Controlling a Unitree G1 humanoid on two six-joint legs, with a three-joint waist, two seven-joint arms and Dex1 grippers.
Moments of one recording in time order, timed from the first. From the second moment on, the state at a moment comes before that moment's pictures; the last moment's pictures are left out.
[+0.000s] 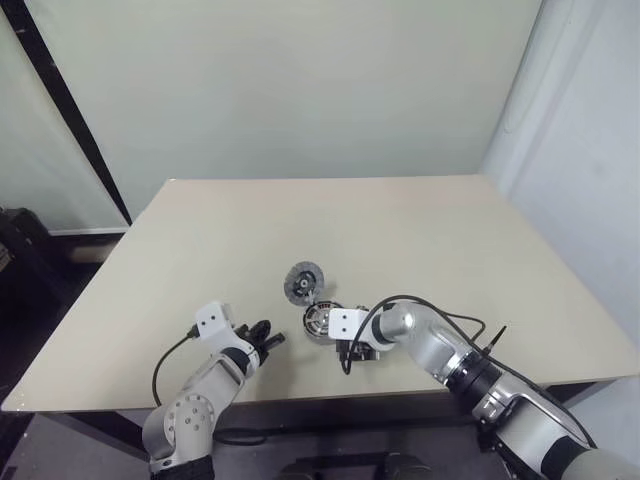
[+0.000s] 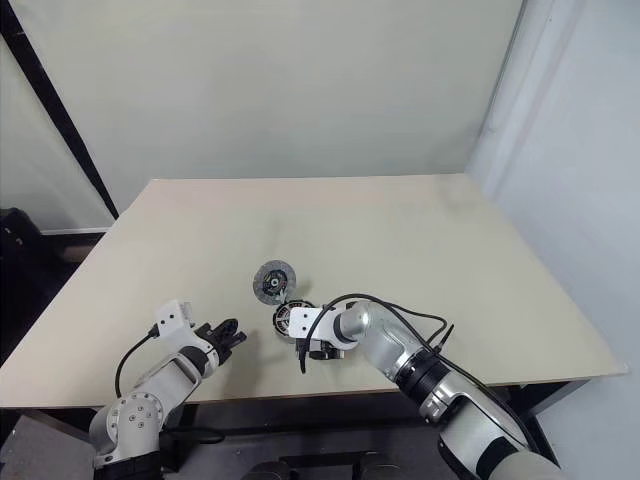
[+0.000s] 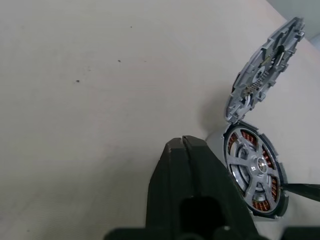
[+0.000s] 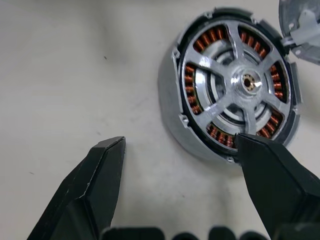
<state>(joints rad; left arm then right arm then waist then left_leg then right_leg) -0.02 0.06 0.34 -0.27 -0.72 0.88 0.10 -0.65 -0.25 0.72 0.37 -0.36 0.32 0.84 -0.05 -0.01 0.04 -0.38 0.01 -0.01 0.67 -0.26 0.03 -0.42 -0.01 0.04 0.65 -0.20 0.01</state>
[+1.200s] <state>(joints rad) -0.02 0.04 0.32 -0.17 -0.64 0.79 0.08 -0.53 -0.03 0.54 0.07 -0.15 1.08 0.82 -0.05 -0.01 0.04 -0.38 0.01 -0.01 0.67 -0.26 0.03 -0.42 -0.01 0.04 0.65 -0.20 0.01</state>
